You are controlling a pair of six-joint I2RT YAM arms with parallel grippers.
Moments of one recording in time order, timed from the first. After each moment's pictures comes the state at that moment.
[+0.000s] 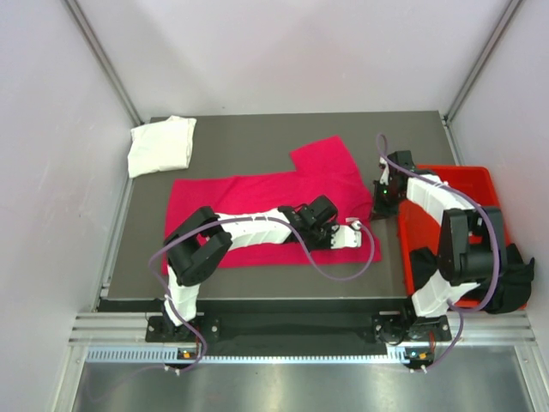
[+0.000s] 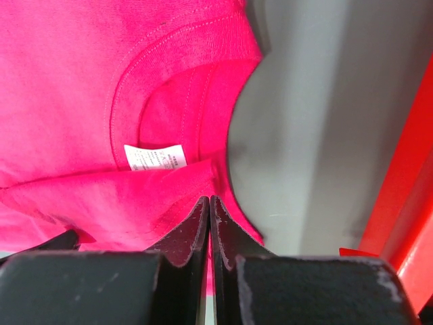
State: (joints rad) left arm -1.00 1.94 1.29 -0.31 0.22 0.64; right arm 0.09 1.64 1.05 -0.63 -0.19 0.25
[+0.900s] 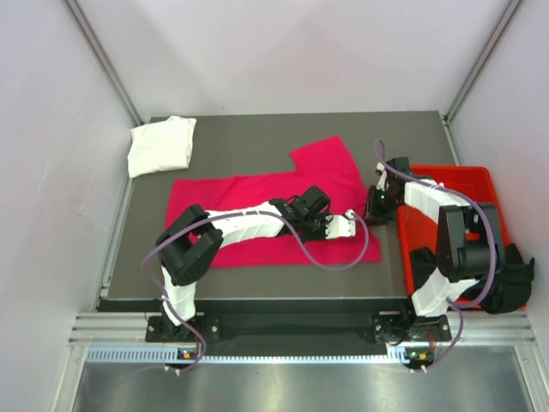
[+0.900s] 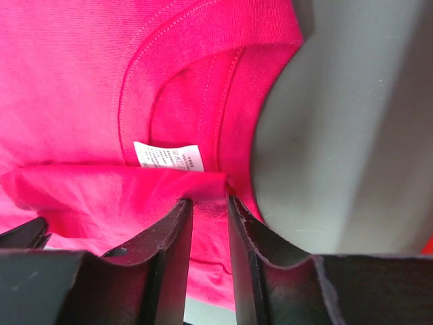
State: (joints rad) left arm -0.94 1.90 1.29 -0.33 0.21 0.66; right arm 0.10 1.66 0.99 -0.56 -0.28 0.28
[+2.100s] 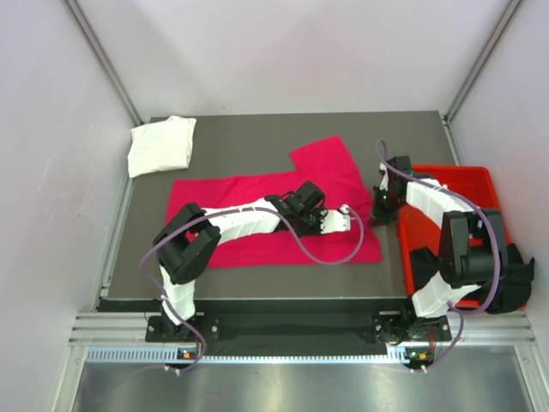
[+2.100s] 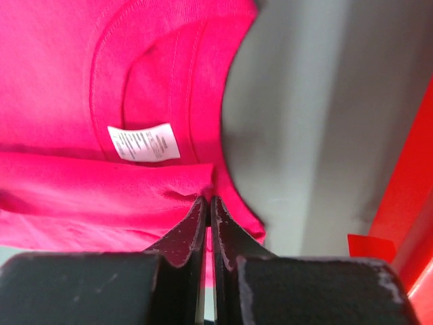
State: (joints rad) left arm -0.90 1.89 1.28 -0.33 0.19 0.70; right arm 0.10 1.62 1.00 -0.65 -0.18 0.27
